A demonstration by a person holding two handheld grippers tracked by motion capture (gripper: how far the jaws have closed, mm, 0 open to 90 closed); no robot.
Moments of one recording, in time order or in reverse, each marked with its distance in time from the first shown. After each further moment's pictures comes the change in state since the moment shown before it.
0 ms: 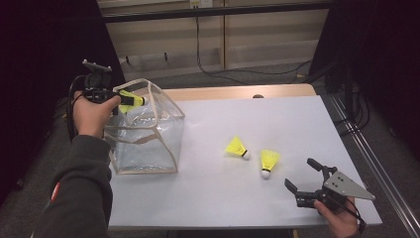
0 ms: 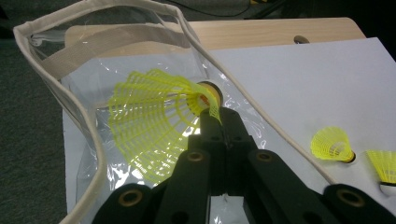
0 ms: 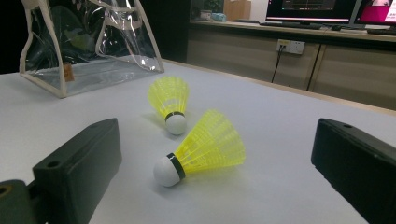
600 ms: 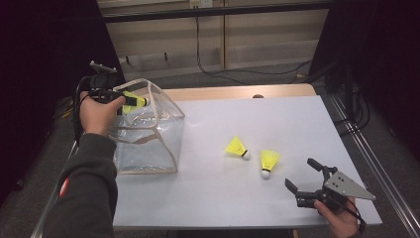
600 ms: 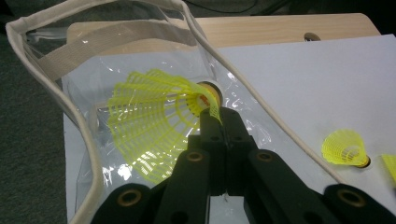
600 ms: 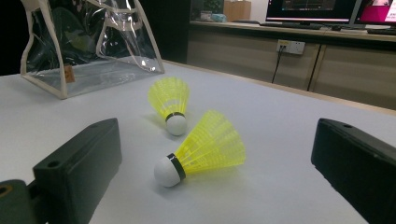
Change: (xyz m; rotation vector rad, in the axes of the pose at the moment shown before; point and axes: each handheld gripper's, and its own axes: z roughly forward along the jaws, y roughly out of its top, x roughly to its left) left arm 0.000 0.001 0.017 0.008 0.029 -0.001; right arm 0.000 0.000 -0.001 -0.002 0.001 0.002
